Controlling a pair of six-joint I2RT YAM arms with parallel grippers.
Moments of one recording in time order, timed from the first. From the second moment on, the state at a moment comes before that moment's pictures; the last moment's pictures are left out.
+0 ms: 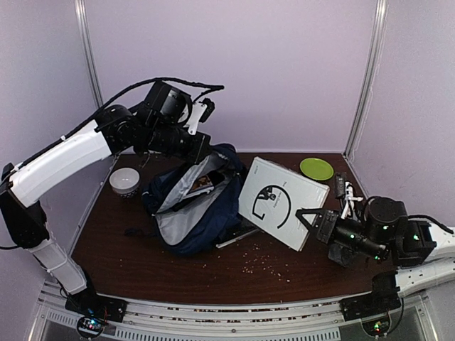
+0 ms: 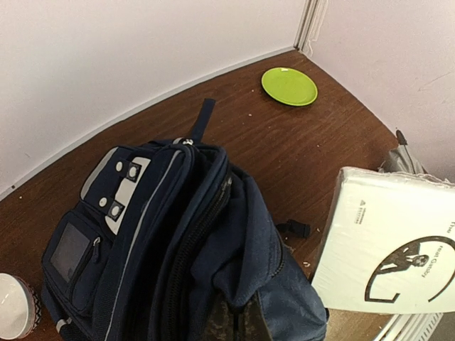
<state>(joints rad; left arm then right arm) -0.91 1.61 1.76 -0.78 -0.14 -0.23 1.29 0.67 0.58 -0.14 0.49 0.83</state>
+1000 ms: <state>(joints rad) -0.91 1.61 1.65 -0.62 -0.10 -0.27 1.29 0.58 0.56 -0.09 0.51 1.11</state>
